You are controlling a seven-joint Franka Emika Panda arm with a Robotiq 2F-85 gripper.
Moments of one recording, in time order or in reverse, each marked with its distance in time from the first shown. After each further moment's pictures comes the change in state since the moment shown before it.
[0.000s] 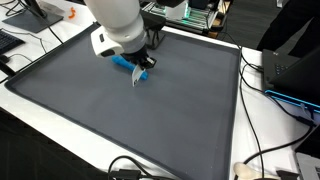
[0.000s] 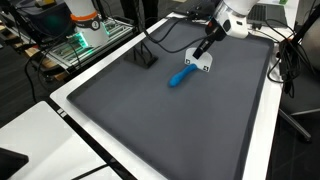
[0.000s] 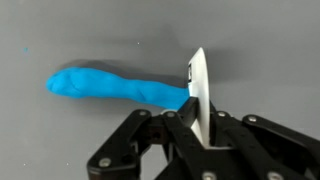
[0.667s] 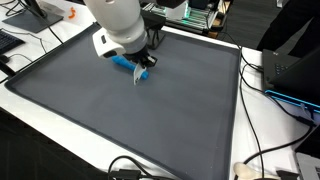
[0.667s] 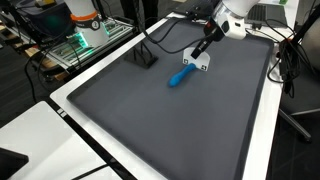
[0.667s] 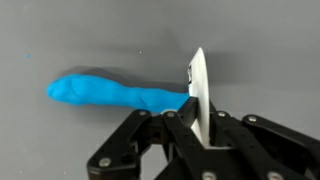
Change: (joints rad) arm 0.000 0.002 0.001 -0.001 0.000 -0.031 -0.021
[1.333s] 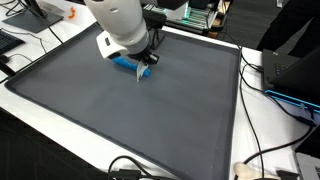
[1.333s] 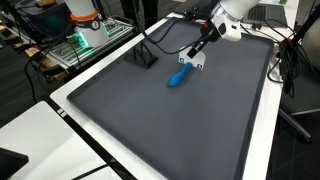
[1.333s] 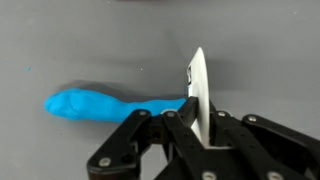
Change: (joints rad) arm 0.000 0.004 0.004 -0.004 0.001 -0.058 -0.027
